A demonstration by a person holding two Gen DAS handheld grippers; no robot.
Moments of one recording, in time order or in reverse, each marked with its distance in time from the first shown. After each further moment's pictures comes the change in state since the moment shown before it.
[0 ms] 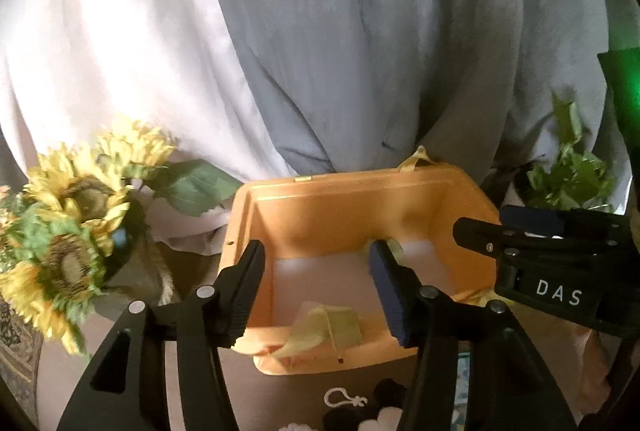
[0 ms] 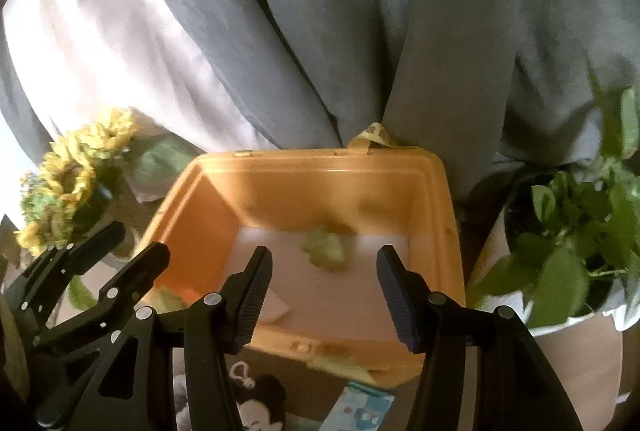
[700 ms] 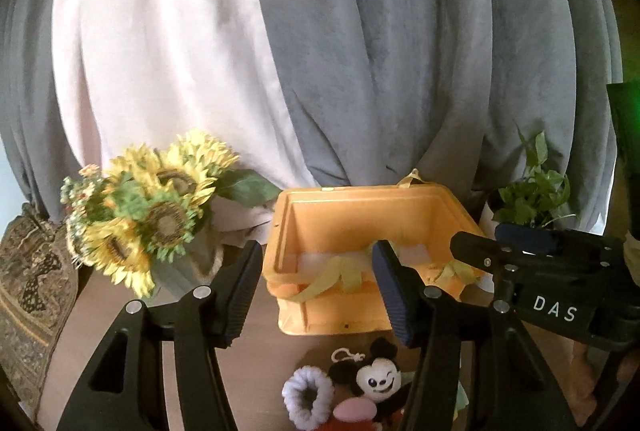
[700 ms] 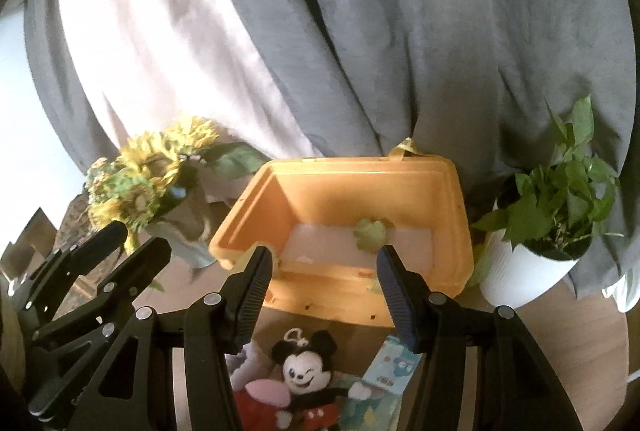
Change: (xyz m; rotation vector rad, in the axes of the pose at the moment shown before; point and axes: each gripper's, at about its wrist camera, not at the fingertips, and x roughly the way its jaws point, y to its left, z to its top) left arm -0.111 -0.005 -0.031 -0.056 -0.111 0.074; right arm -0.088 0.032 -0.047 -0.029 -0.107 0.099
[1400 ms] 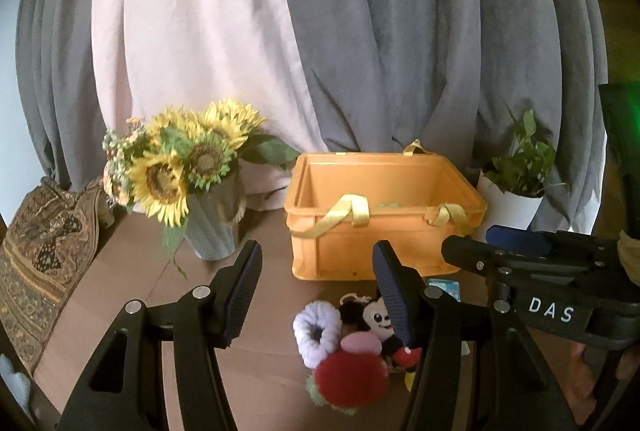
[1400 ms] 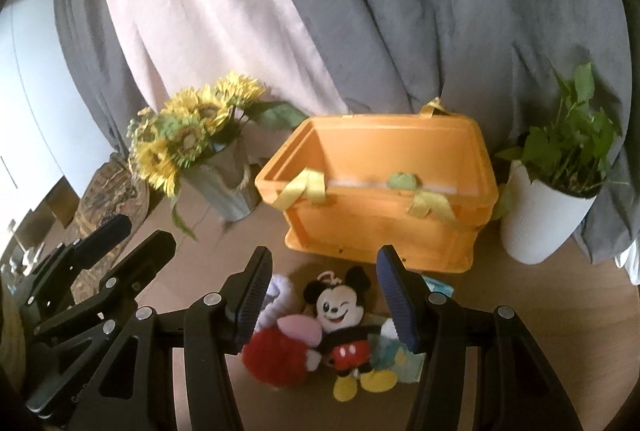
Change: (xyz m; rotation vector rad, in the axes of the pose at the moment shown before) left arm -0.058 0.006 -0.065 -0.035 0.003 0.041; right arm -0.034 0.021 -0.062 -0.043 0.039 0.079
